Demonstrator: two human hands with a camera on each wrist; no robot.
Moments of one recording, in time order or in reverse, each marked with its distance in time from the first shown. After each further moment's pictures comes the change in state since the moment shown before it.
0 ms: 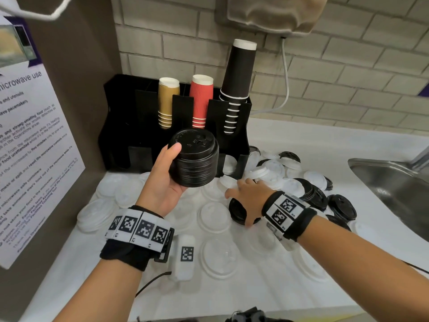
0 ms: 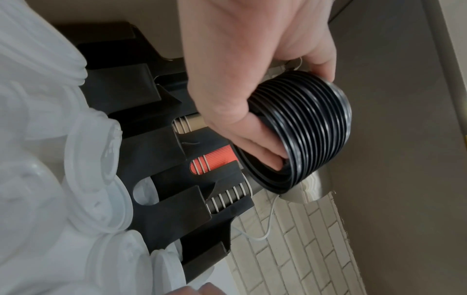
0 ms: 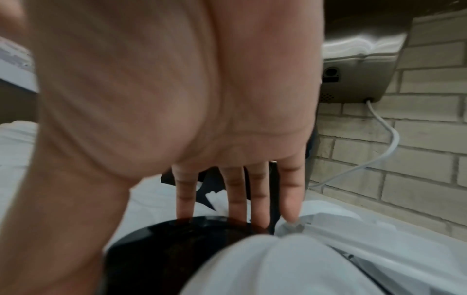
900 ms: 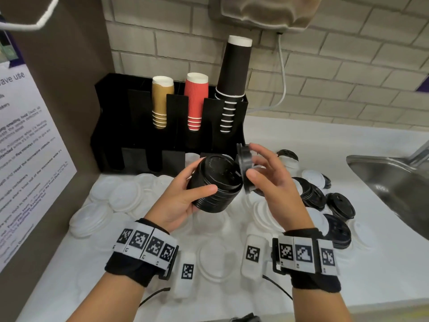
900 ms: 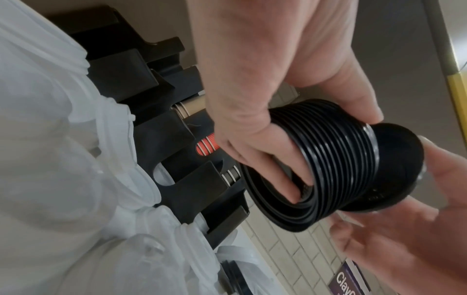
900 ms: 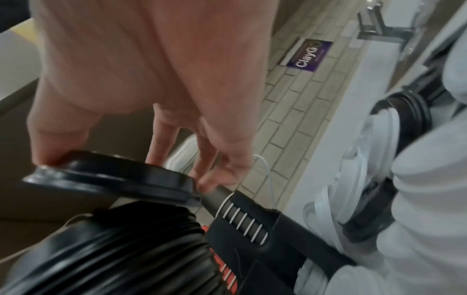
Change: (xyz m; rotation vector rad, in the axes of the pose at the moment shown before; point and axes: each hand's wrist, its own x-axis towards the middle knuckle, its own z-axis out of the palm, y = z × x) left_hand -0.007 -0.032 0.003 0.213 -0.237 -0.164; right_hand -0.063 -0.003 0.009 1.758 0.939 -0.236
